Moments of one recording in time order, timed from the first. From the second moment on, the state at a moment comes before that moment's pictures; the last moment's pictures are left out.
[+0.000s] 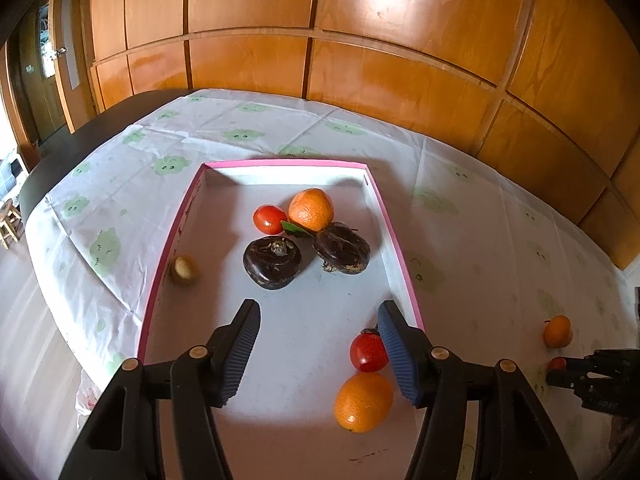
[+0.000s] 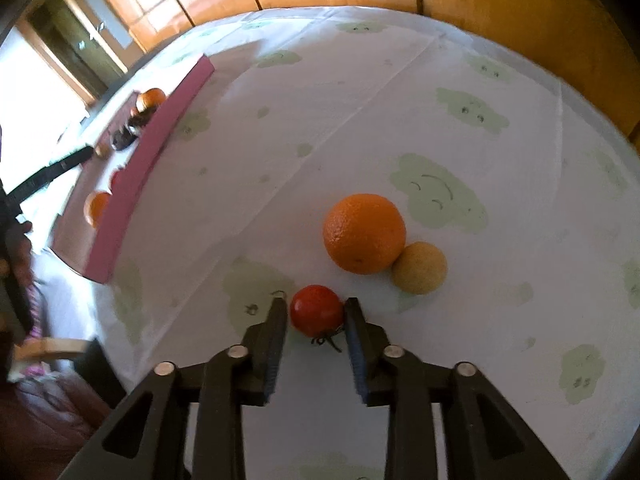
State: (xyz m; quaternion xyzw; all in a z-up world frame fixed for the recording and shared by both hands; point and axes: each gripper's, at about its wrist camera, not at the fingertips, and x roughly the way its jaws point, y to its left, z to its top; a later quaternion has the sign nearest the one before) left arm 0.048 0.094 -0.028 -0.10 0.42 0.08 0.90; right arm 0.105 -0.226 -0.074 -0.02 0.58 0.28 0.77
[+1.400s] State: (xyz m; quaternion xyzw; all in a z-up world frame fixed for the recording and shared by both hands) left arm 0.014 0.129 -0.023 -0.09 0.39 0.11 0.91; right arm 0.063 -0.136 -0.060 -0.06 0.54 0.31 0.78
